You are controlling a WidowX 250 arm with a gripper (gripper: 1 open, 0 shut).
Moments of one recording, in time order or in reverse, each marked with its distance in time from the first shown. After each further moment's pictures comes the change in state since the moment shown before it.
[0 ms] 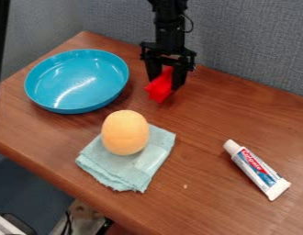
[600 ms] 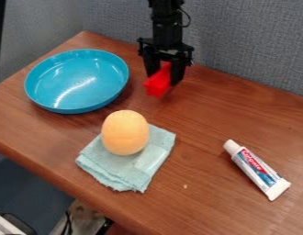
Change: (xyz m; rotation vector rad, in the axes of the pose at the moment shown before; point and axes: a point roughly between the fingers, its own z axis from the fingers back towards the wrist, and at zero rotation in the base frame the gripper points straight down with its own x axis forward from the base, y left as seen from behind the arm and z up) arm -0.001 0.008 0.004 -0.016 -0.009 0.000
